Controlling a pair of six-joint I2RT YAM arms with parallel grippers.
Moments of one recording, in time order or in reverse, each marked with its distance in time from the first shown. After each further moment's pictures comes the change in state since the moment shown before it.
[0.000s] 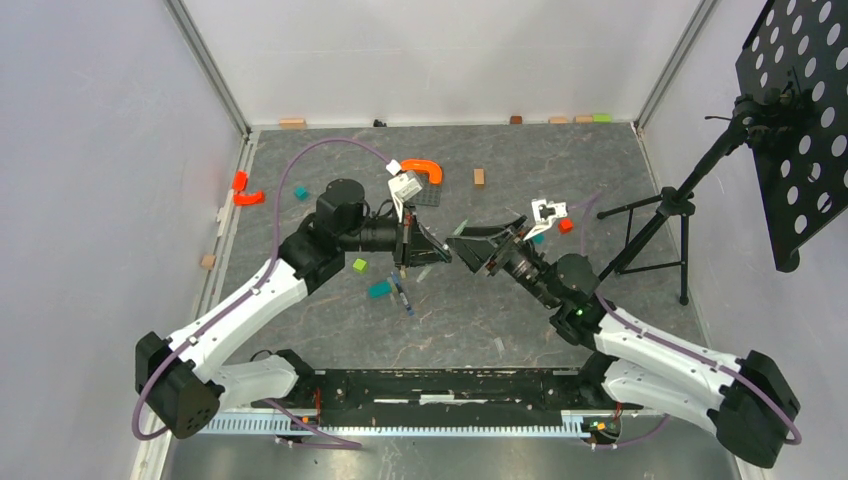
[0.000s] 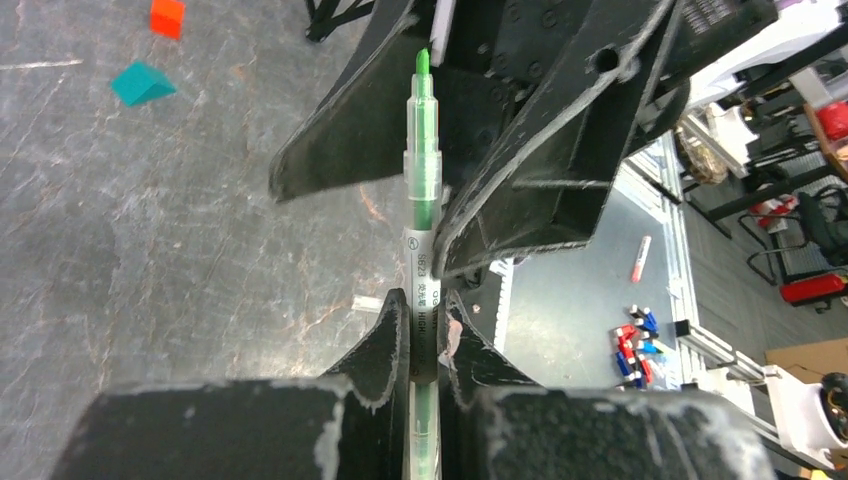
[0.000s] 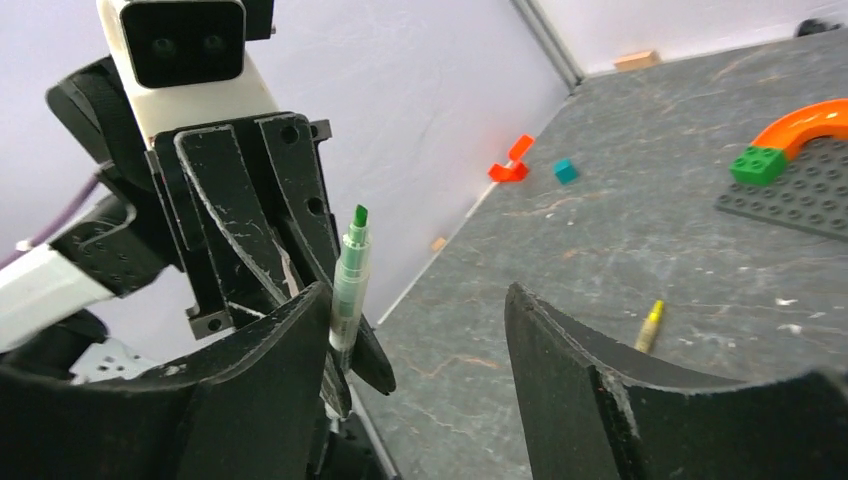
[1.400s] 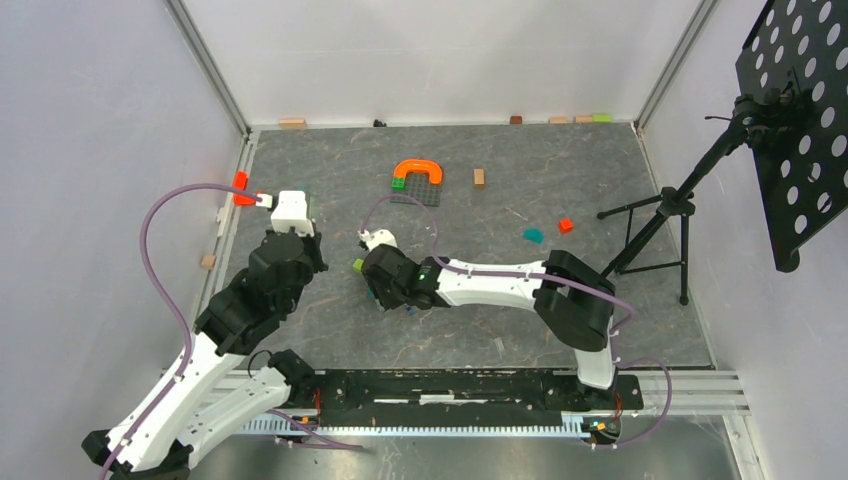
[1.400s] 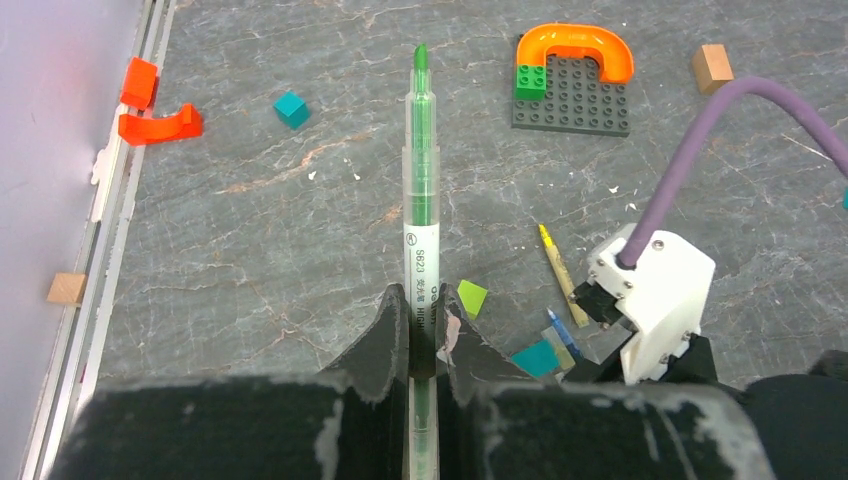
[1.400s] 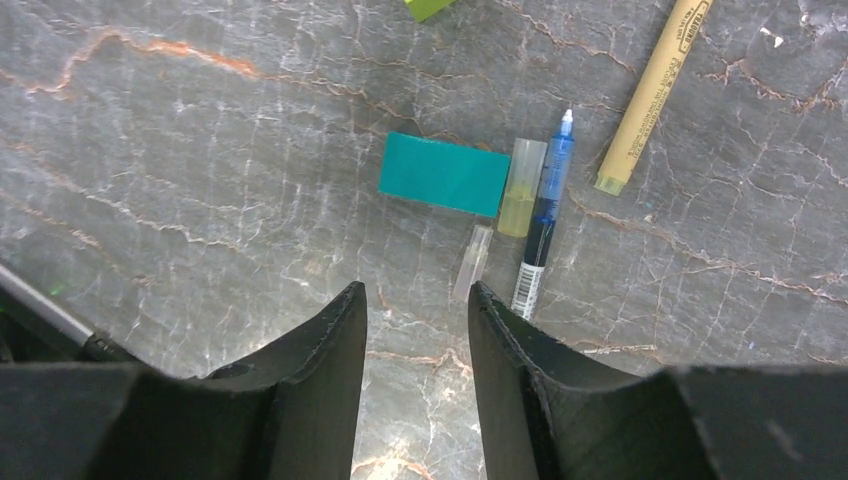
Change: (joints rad) left arm 0.004 -0.475 -0.071 -0.554 -1.387 0.149; right arm 0.336 0.981 0.898 -1.052 0.238 -0.209
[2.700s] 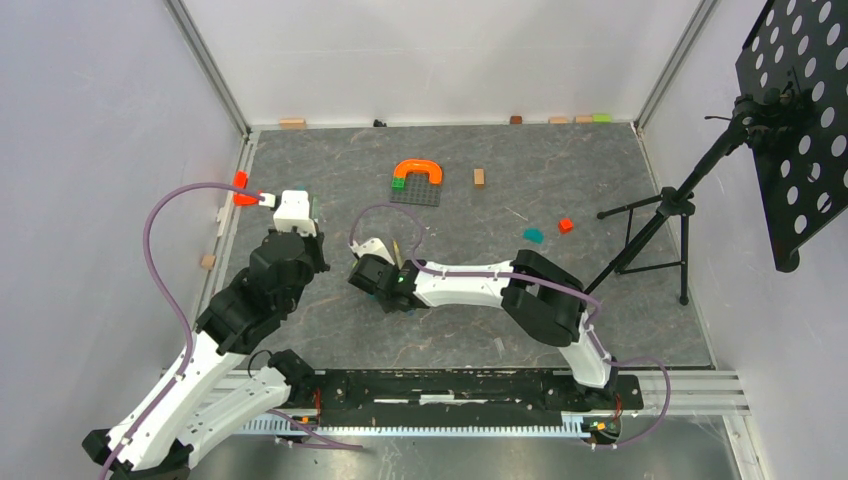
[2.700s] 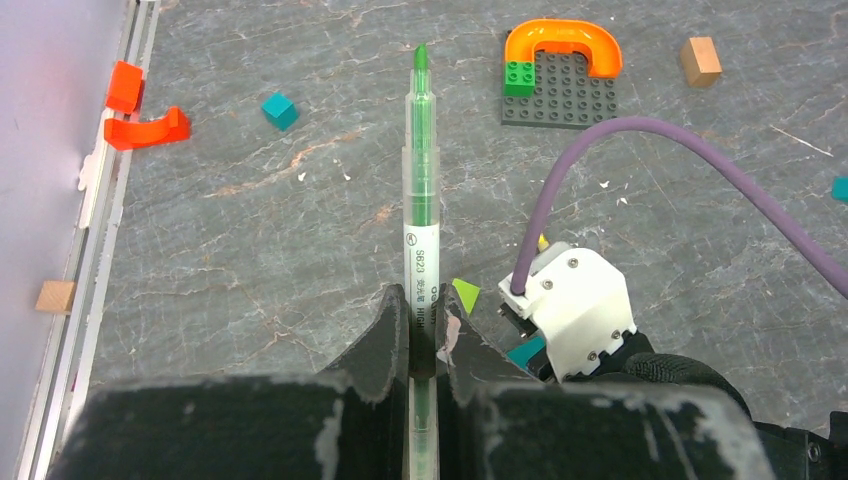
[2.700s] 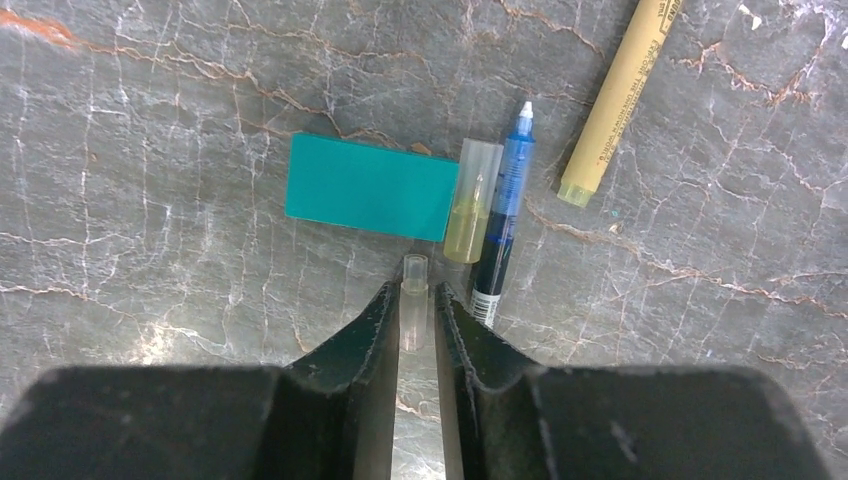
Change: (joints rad) left arm 0.000 0.002 -0.004 0.007 0.026 0.008; right arm 0.025 0.177 0.140 -0.155 0.137 -0.047
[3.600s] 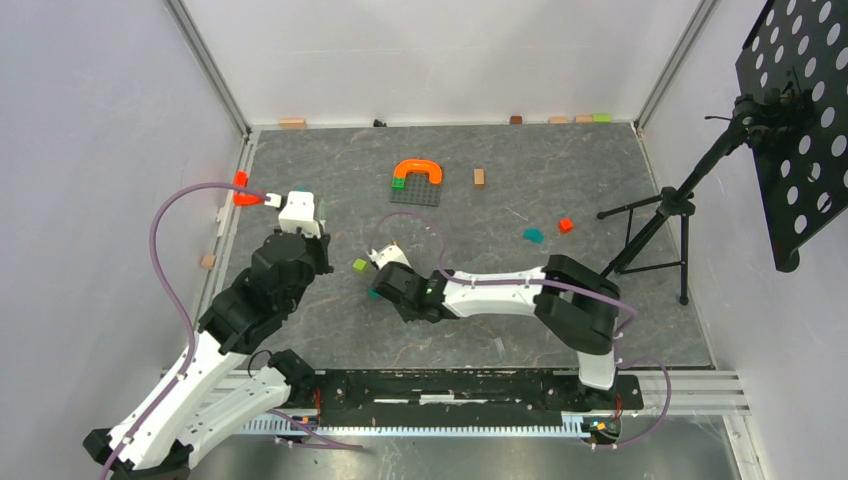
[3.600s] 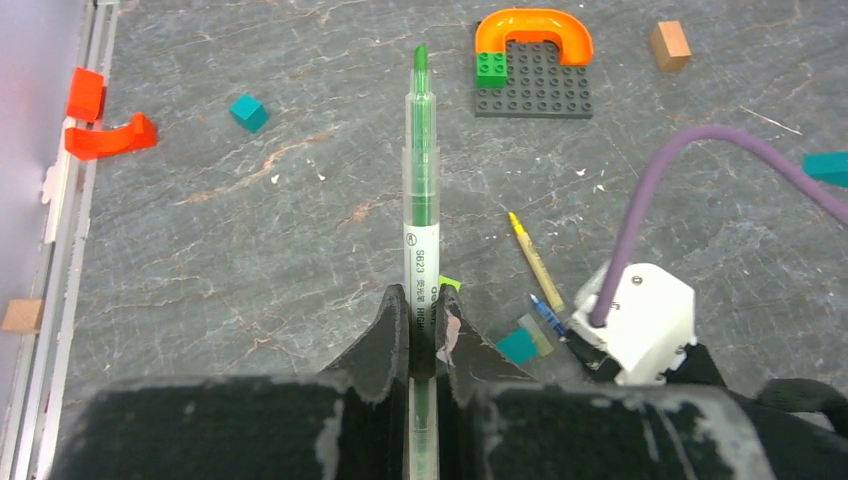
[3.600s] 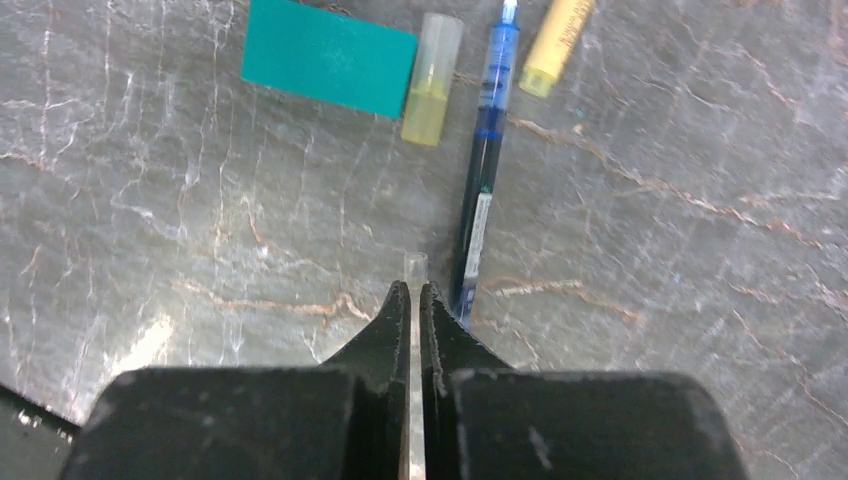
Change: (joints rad) left arm 0.000 -0.001 -0.015 0.016 0.050 0.012; right arm 0.007 -0.157 -0.229 0.111 -0.029 -0.049
